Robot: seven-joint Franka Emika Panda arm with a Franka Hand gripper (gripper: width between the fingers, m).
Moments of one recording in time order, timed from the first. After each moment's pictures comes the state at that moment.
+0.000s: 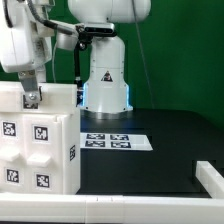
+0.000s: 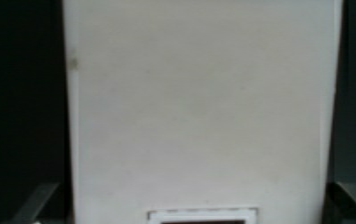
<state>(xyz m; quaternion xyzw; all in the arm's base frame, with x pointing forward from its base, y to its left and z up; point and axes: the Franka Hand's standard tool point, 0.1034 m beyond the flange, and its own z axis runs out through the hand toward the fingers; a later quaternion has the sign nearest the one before) 0.600 -0.138 0.151 -0.67 0.74 0.05 0.07</state>
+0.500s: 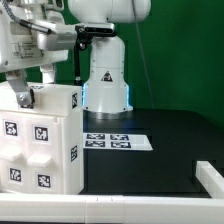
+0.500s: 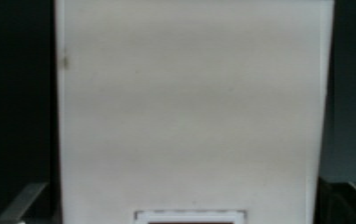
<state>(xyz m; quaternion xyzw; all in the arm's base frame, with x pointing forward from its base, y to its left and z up) 0.603 -0.137 0.150 -0.60 0.79 0.06 0.07</state>
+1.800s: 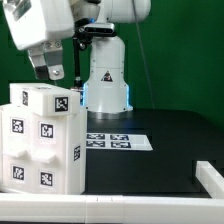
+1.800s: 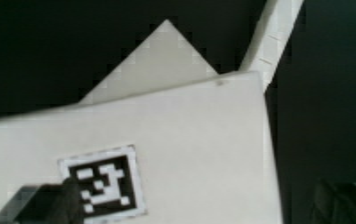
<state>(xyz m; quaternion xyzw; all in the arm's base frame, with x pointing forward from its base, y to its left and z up) 0.610 -0.123 0.181 -0.85 0.51 0.03 0.10</state>
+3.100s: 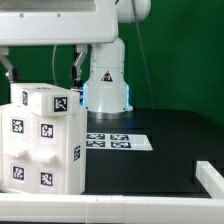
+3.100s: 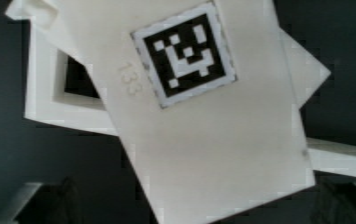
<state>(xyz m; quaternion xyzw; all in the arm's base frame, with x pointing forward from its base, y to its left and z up) 0.620 -0.123 0.180 -0.99 -0.13 -0.01 0.03</state>
